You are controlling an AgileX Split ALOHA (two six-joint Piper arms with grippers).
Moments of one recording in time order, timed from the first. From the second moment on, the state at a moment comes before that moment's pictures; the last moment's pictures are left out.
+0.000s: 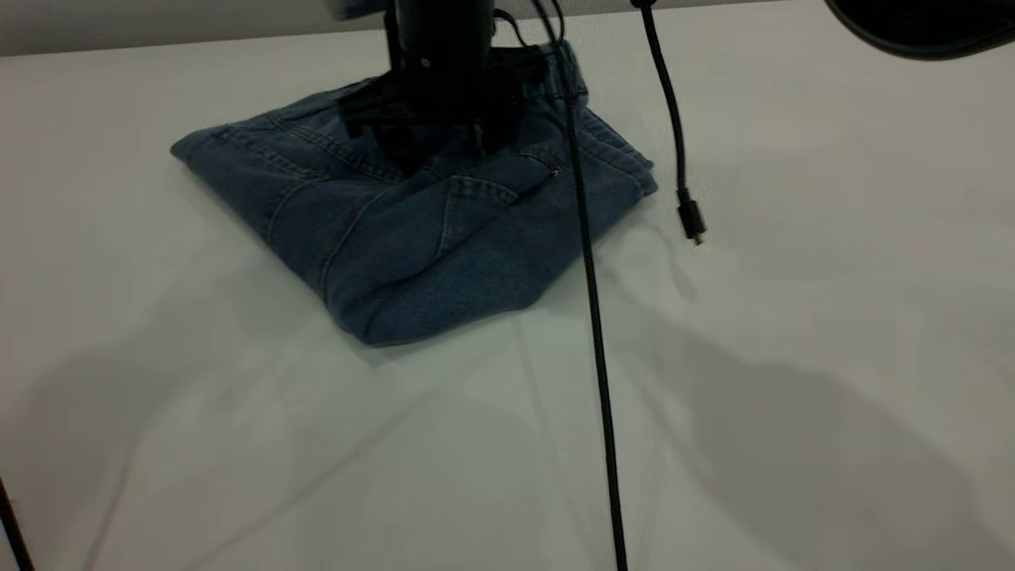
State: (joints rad) left arm -0.26 1.47 -1.47 -1.00 0.68 0.96; right arm 0.69 2.72 -2.37 -0.13 0.98 0.36
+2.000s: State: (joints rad) left arm -0.26 1.37 -1.47 -1.03 0.65 0.99; right arm 0.64 2.56 -2.37 -0.06 1.23 1.13
